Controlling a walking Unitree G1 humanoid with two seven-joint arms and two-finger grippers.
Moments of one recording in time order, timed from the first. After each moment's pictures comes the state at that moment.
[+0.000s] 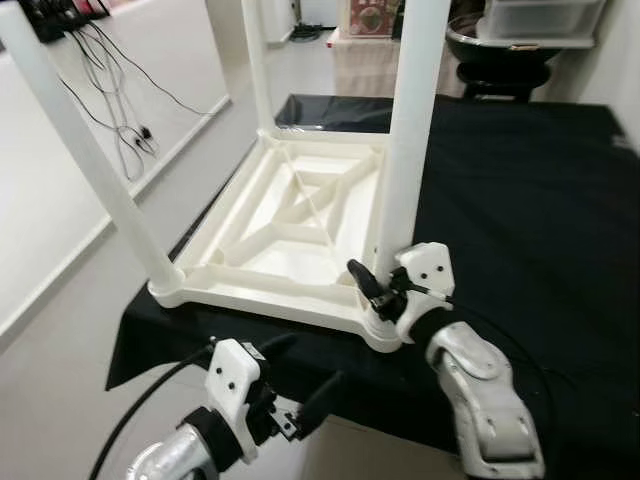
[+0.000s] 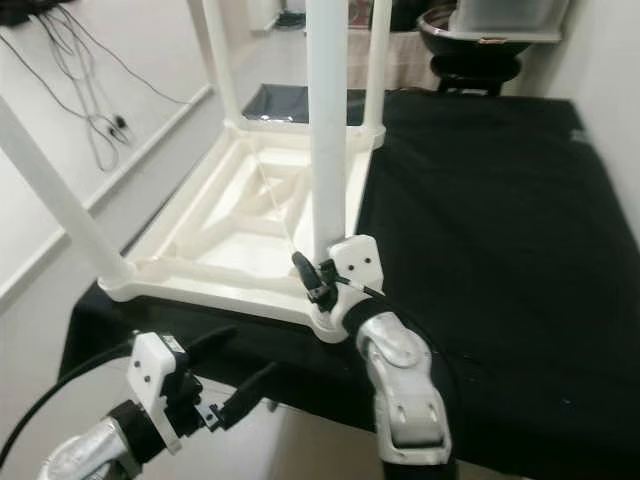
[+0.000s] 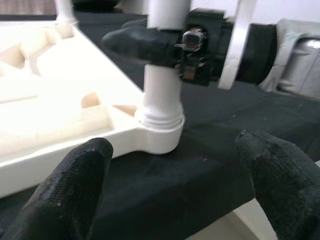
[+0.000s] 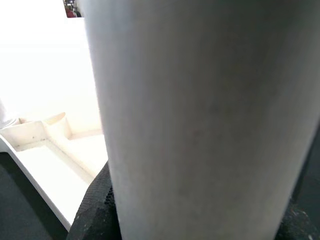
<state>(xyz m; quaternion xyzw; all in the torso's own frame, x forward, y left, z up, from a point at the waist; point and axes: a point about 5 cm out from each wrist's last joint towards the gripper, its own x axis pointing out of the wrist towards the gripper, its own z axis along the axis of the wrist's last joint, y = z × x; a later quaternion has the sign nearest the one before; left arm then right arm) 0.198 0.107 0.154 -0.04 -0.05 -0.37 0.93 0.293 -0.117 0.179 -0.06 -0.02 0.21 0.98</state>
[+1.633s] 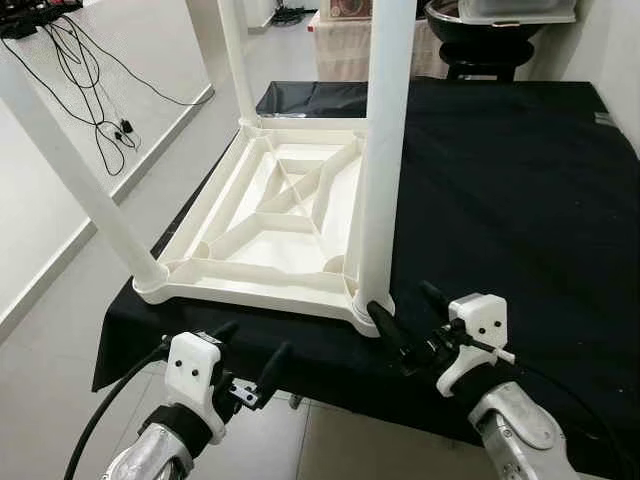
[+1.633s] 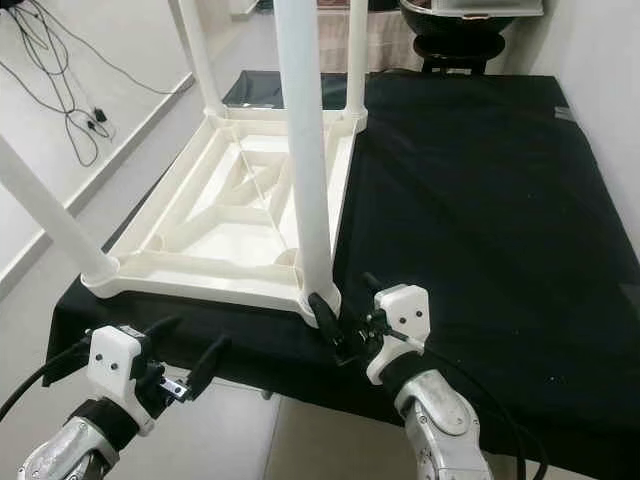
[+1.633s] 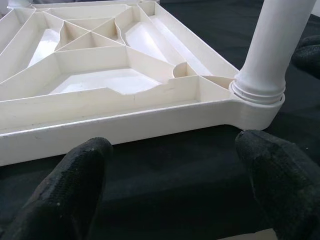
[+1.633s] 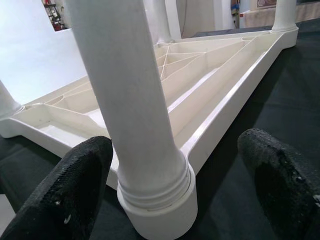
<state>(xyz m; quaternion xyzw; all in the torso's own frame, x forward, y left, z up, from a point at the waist) 0.201 0.146 0.138 -0.02 -0.03 -0.21 0.98 0.238 -0.154 0.147 0.02 -0.04 0.21 0.98</state>
